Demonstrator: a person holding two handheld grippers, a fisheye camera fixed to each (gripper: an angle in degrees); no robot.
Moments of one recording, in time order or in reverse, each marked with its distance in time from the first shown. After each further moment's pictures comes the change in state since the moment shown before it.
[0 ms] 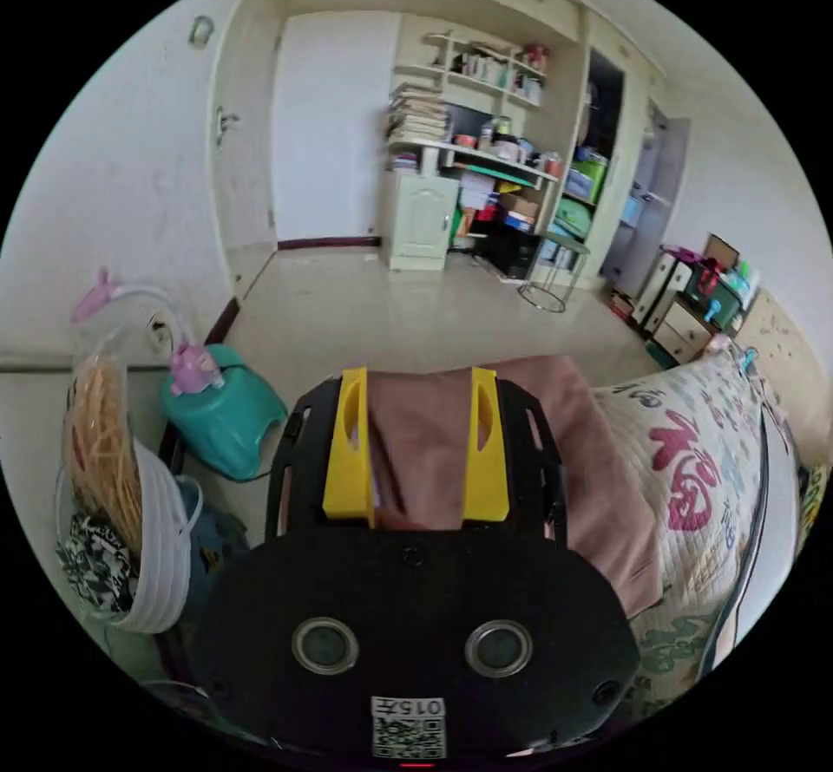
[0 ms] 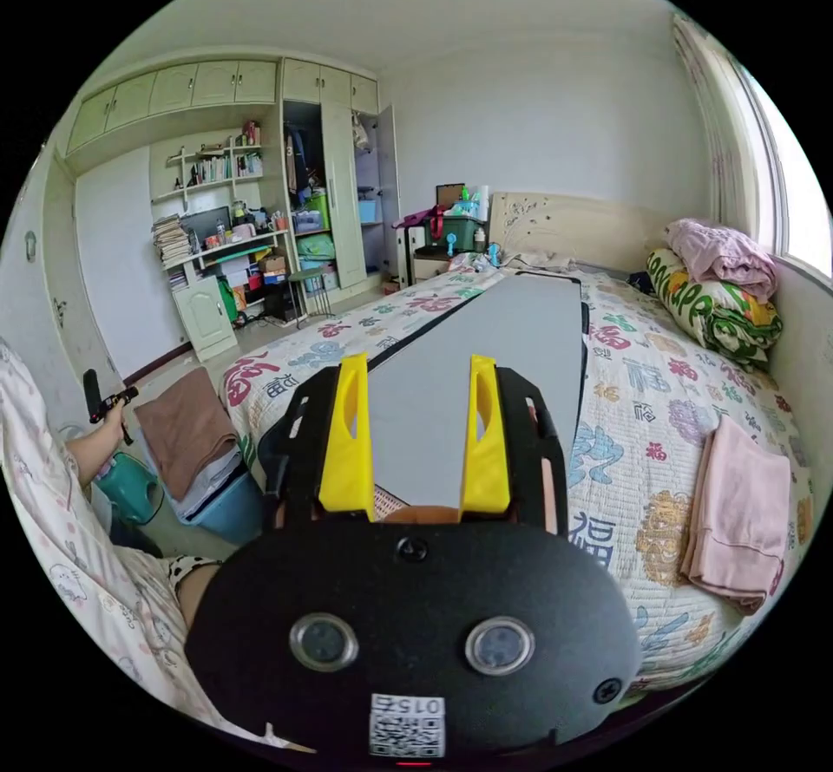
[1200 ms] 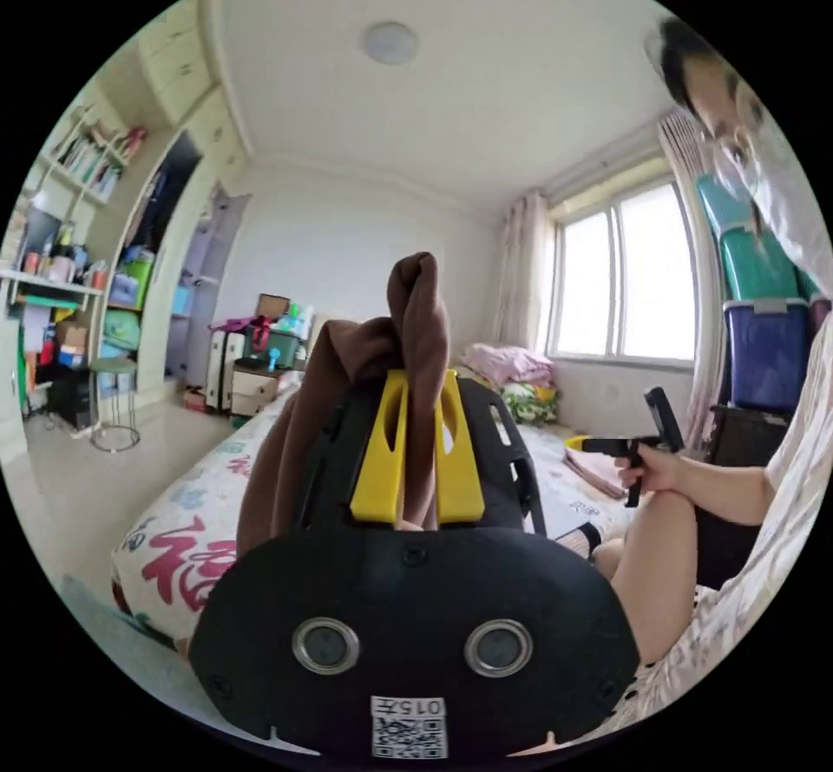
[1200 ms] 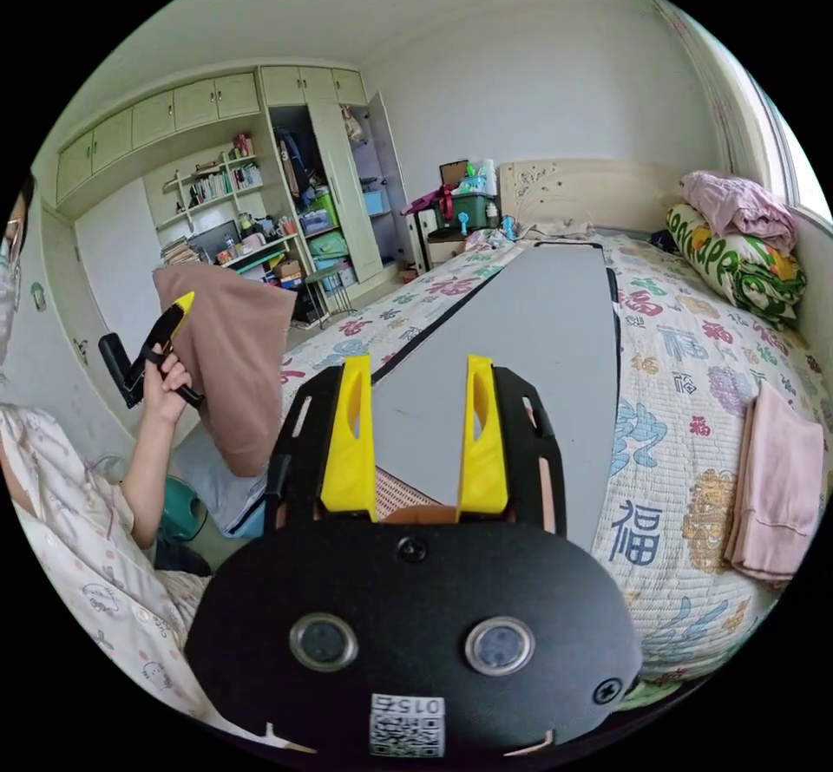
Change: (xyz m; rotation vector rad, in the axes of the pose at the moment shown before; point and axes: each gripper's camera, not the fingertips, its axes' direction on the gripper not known) left arm -0.082 0.098 -0.397 0.318 1.475 0.664; right arm 0.031 -0.112 0.089 -0.048 -0.114 0.112
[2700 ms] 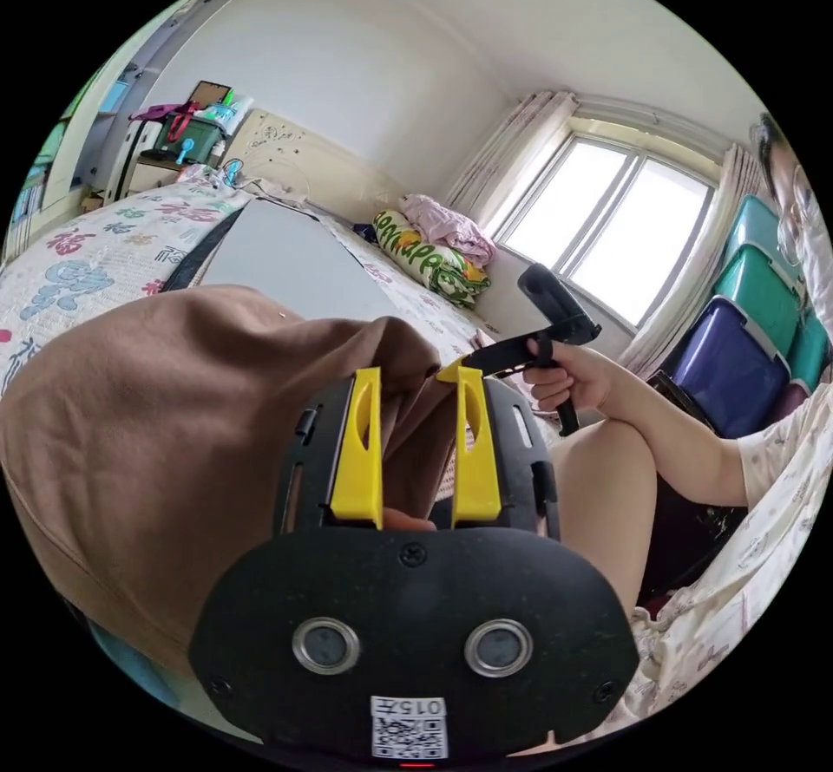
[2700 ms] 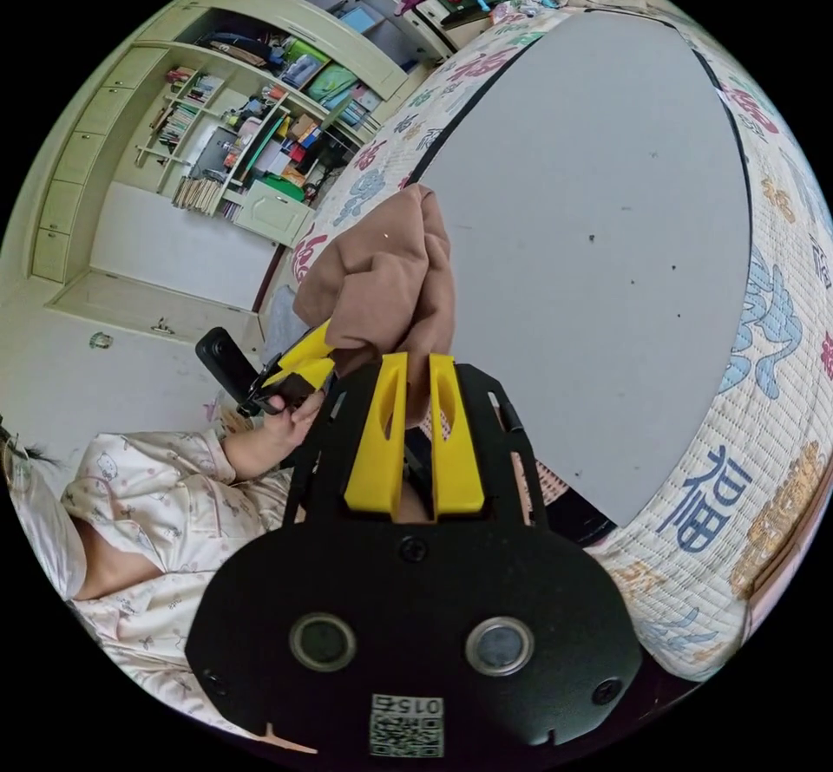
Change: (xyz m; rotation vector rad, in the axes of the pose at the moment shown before) left arm 0.034 0.329 -0.032 -0.474 0.292 -0.305; right arm 0.109 -0.203 0.066 -0.729 -0.366 0.217
